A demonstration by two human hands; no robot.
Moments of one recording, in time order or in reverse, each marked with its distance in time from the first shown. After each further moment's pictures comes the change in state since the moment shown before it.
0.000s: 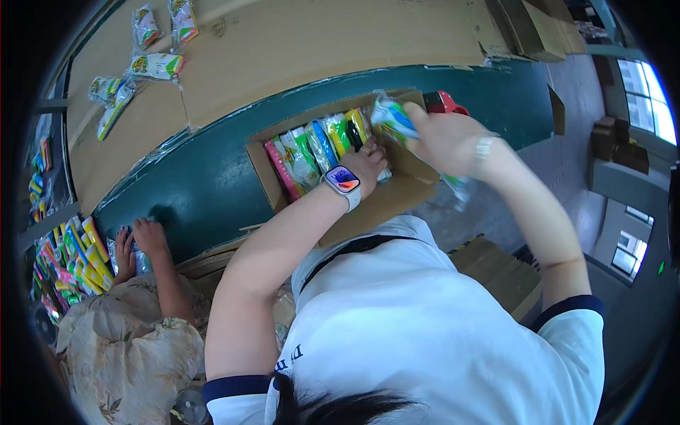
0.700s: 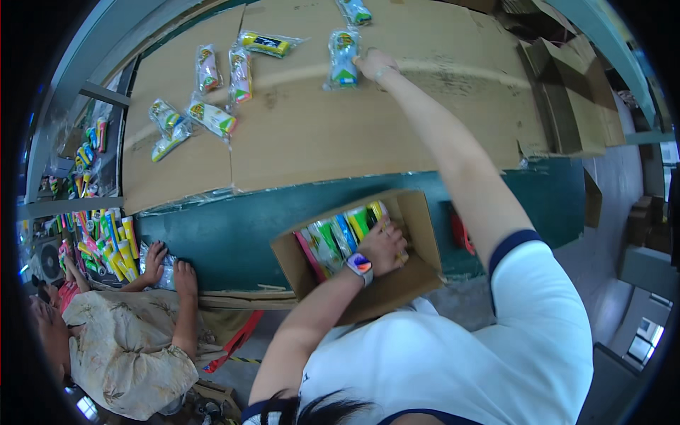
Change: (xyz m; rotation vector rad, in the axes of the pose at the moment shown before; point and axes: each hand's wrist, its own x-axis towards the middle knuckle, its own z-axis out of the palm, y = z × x) left_hand 0.052 -0.037 0.012 -0.065 0.340 -0.108; right_hand 0.402 0.052 -0.106 0.482 0.641 -0.082
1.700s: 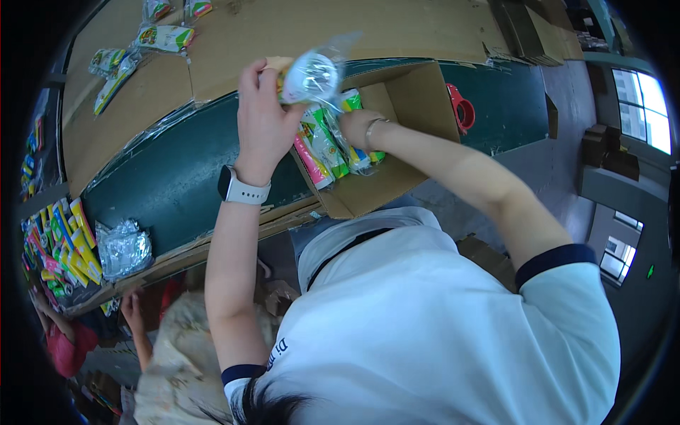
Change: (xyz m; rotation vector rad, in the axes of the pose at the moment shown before) left_hand -0.123 -0.064 -0.124 -0.141 0.997 -0.268; right_hand -0.326 -0.064 0.072 -0.534 -0.696 -0.056
